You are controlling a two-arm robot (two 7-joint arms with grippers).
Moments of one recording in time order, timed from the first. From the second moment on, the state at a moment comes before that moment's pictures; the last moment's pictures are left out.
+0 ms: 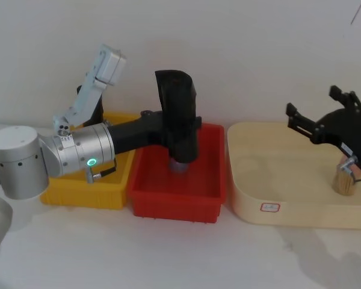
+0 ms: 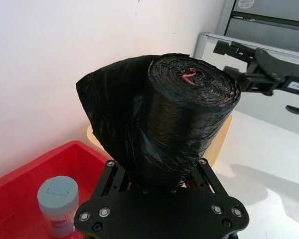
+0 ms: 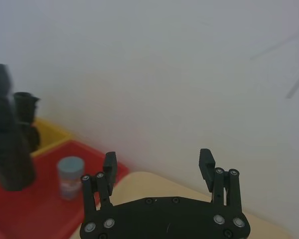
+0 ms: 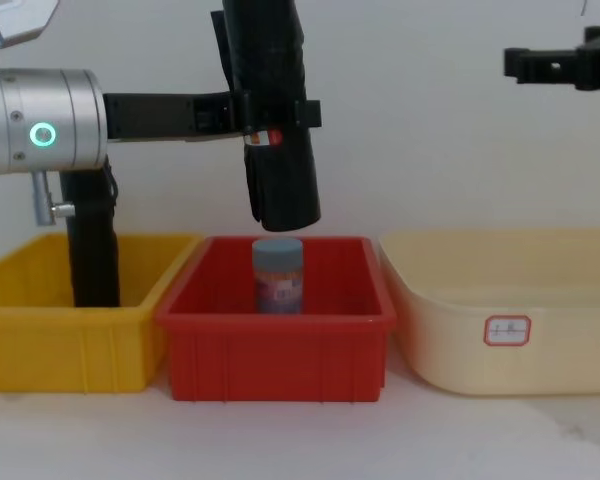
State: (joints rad) left arm -0.60 0.32 0.36 -1.37 -0.57 0.32 -0.73; right arm 0.31 0.34 -0.17 -1.74 0.19 0.24 0.33
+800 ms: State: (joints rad) left arm -0.65 0.31 0.40 -1.27 -0.60 0.28 -0.80; right arm 0.45 0.39 -0.24 -1.68 0.37 0.39 0.61
